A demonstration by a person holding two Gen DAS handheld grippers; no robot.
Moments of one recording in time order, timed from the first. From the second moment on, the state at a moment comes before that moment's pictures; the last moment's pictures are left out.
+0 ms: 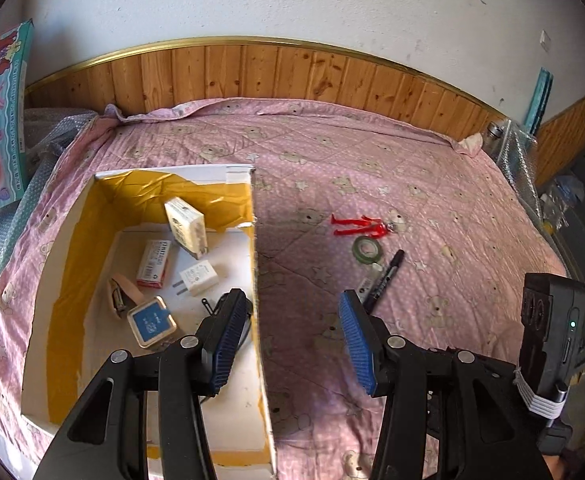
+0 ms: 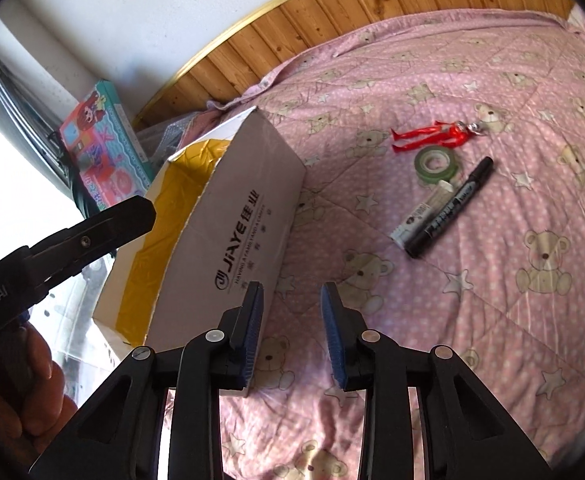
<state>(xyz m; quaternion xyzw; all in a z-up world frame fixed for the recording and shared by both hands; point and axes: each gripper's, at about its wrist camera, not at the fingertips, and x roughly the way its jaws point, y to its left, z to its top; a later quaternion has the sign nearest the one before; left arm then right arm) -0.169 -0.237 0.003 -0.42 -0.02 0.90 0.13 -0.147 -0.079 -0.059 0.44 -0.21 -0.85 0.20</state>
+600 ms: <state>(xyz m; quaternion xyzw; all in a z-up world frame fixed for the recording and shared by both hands) -0.186 -0.146 -0.038 -0.47 -0.01 0.87 0.16 -0.184 -0.004 -0.095 0.45 -0.26 -0.85 0.11</state>
